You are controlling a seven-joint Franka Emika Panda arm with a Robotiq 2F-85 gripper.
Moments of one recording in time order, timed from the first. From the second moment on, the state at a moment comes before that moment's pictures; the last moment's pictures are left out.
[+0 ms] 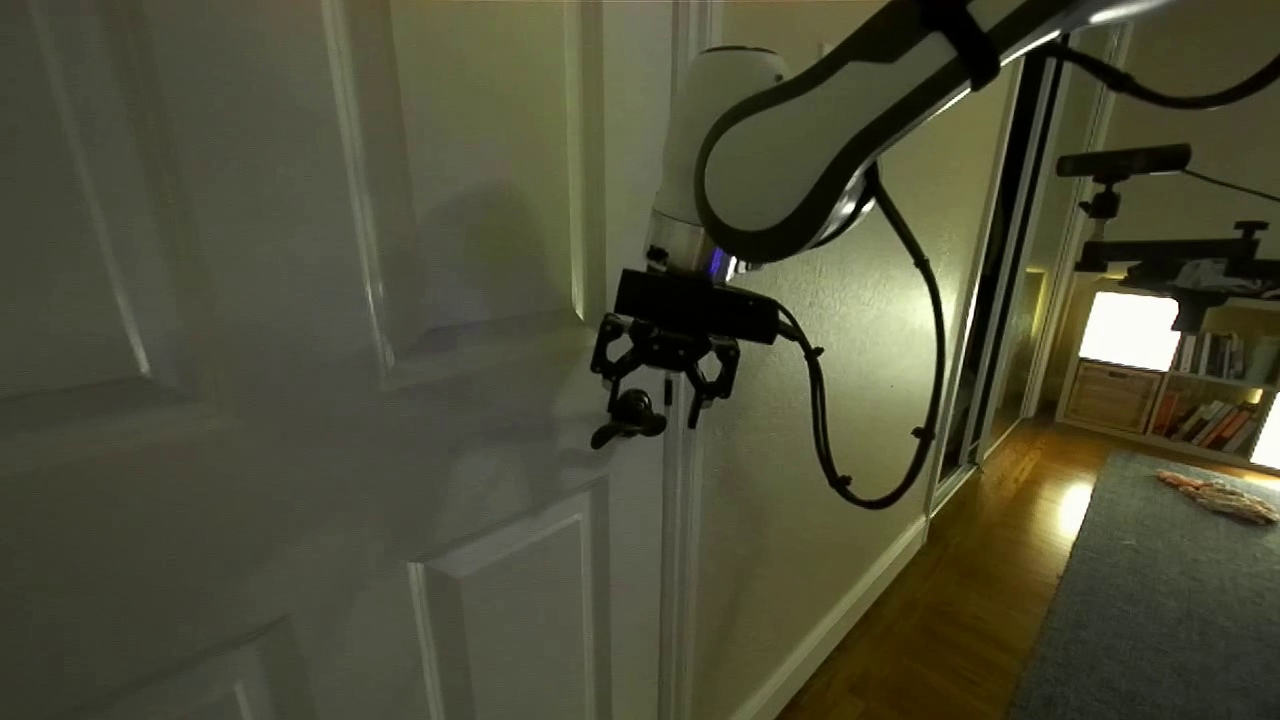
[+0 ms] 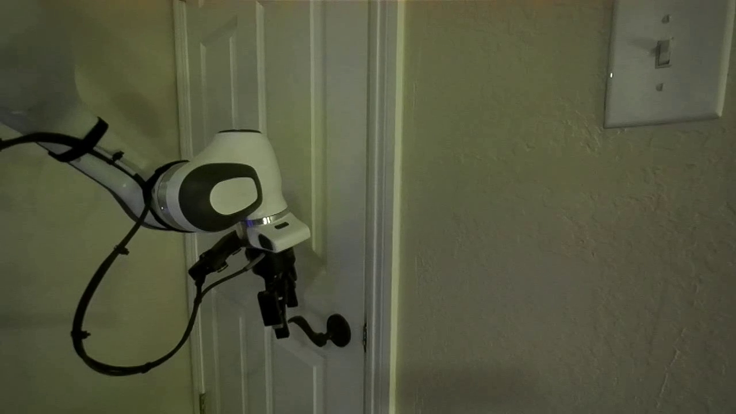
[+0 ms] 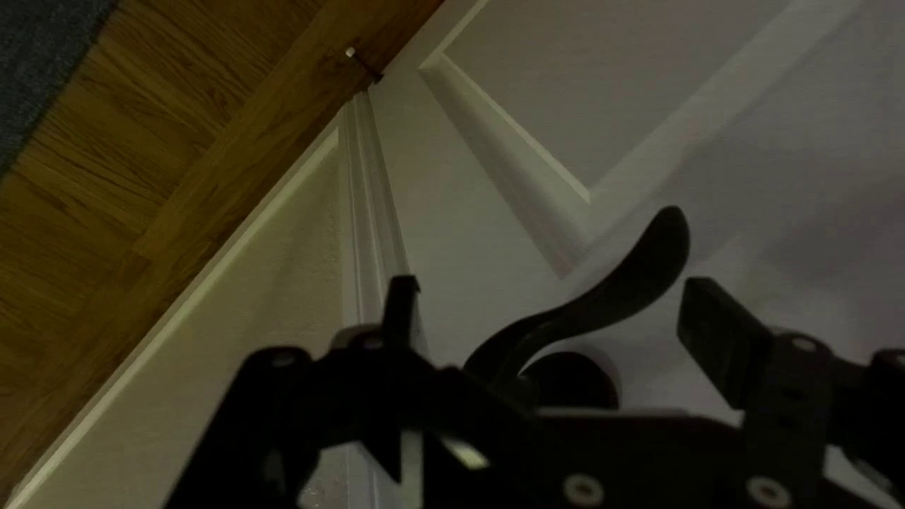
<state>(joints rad) 0.24 0.66 -0.10 -1.58 0.03 2.51 1.02</state>
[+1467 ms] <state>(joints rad) 0.22 0.85 -0.08 -1.33 0.09 2.47 1.08</state>
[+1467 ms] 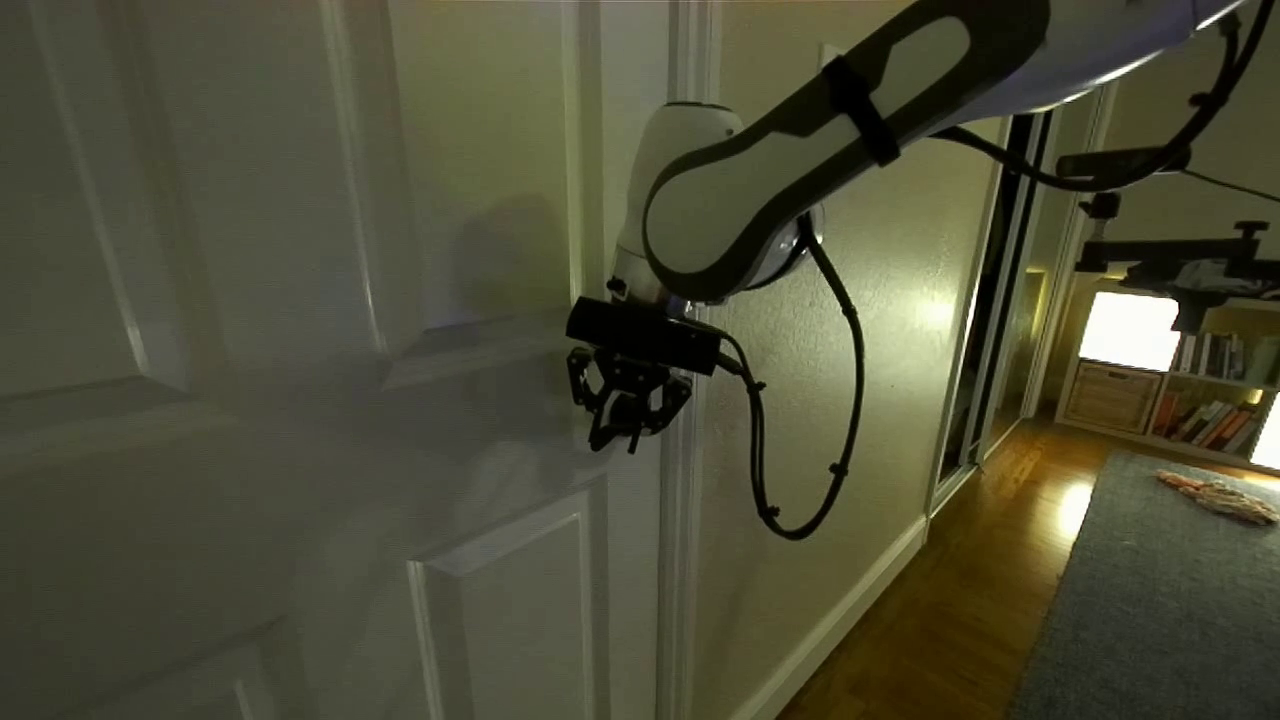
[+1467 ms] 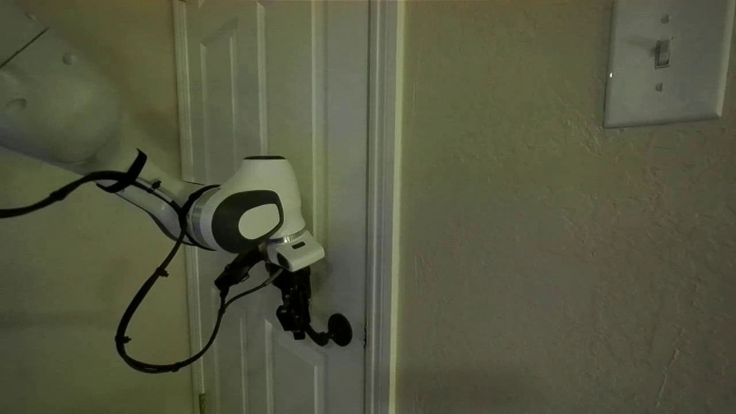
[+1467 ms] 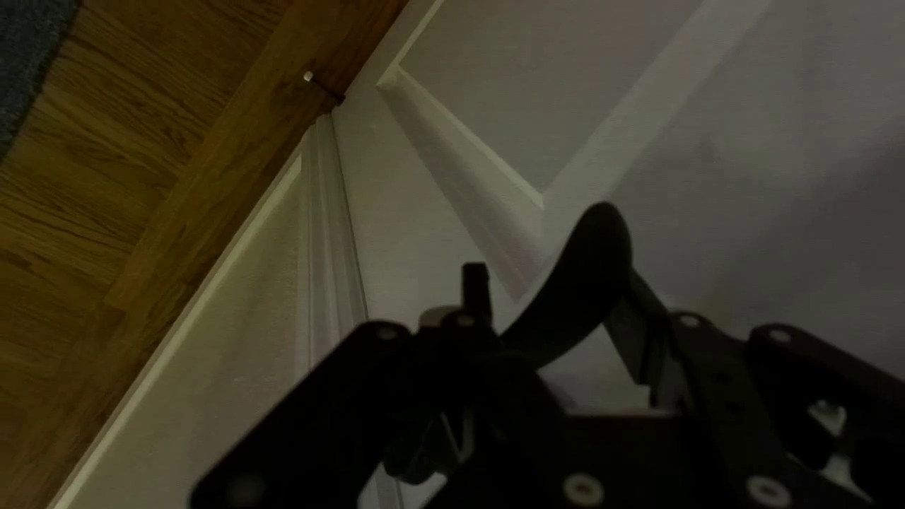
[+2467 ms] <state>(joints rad) 0.22 0.93 -0.09 -1.37 0.11 2.59 1.12</state>
